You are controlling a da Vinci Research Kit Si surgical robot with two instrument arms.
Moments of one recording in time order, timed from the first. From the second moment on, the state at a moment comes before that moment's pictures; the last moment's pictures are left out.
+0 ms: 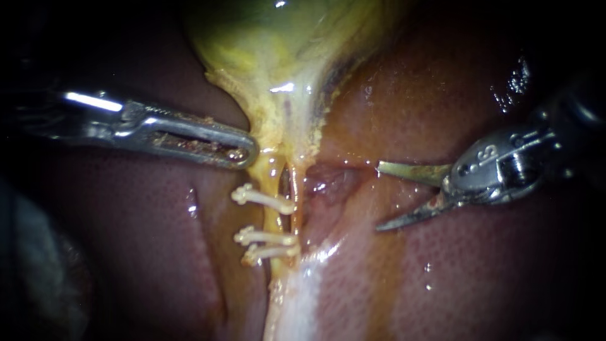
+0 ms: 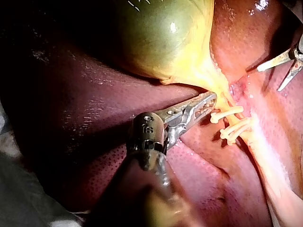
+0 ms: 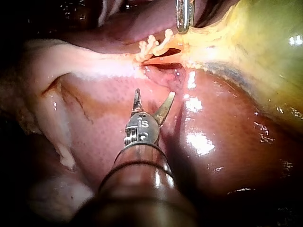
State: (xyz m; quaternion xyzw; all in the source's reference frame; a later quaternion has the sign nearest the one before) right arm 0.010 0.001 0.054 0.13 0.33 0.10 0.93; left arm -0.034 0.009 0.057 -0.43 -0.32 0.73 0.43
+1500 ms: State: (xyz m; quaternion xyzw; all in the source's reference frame) right arm 0.021 -0.001 0.054 0.22 0.41 0.12 0.88; left arm -0.030 0.011 0.051 -0.43 -0.32 0.72 0.44
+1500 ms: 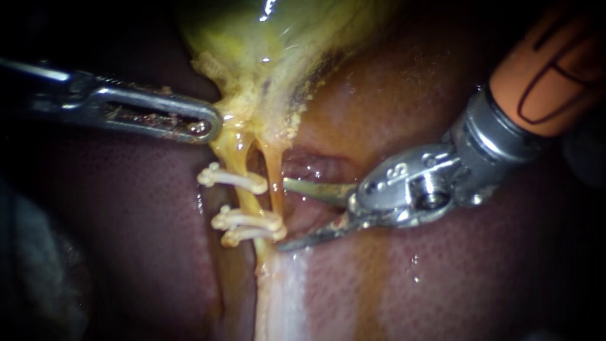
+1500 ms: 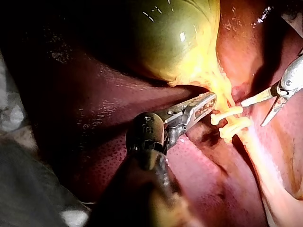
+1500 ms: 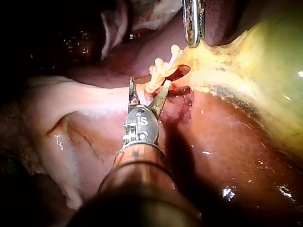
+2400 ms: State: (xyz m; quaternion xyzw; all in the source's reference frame) right arm 0.023 -0.001 0.059 0.32 0.48 0.10 0.81; left arm -0.030 0.011 0.051 -0.43 -0.32 0.72 0.44
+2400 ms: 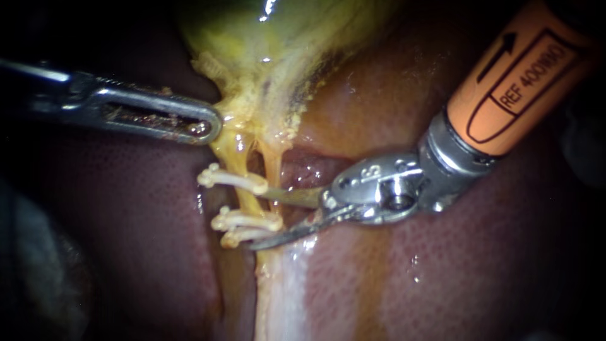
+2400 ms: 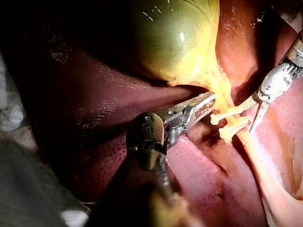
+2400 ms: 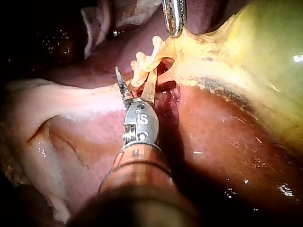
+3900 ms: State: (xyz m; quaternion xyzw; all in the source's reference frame) right arm 0.031 -0.001 0.054 0.44 0.51 0.26 0.70; left arm -0.031 0.011 0.051 -0.43 -0.32 0.72 0.44
